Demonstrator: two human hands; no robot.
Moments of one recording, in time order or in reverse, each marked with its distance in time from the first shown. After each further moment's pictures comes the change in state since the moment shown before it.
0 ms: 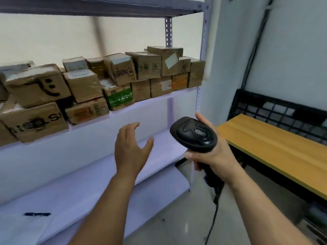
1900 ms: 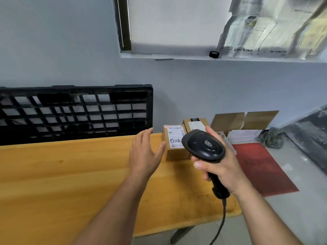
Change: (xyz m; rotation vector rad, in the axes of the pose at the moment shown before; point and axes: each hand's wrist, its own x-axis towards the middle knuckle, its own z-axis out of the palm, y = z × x) left_hand -0.317 0.701 0.602 -0.497 -1.034 0.475; right_hand -0.408 0.064 -0.730 -0.241 1.138 0.350
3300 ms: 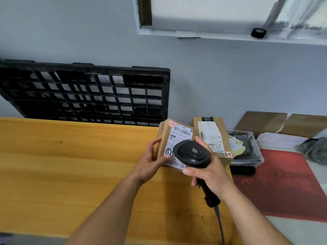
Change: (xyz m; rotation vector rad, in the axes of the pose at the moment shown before) left_hand 0.016 -0.013 0.079 -0.614 -0.454 -0.456; right_hand 0.092 0.089 -0.036 0.059 -0.298 0.237
